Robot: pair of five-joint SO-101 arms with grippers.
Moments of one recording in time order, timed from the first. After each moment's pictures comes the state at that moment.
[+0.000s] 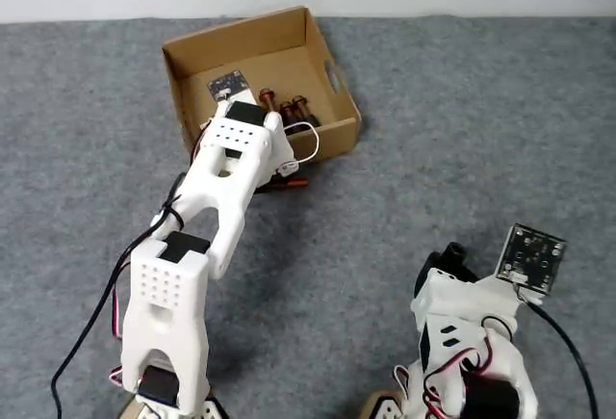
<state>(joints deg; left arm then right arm) 13.0 39.5 -20.8 78.7 52.5 4.4 -103.6 68.6 83.0 -15.8</state>
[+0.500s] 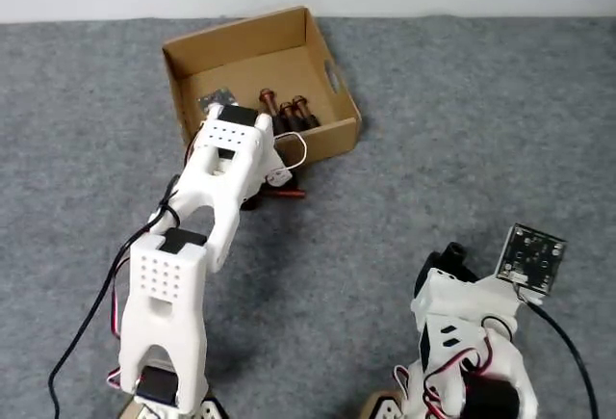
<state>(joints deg) 10.3 43.9 -21.7 84.8 53.8 4.4 -103.6 68.6 83.0 -15.8</state>
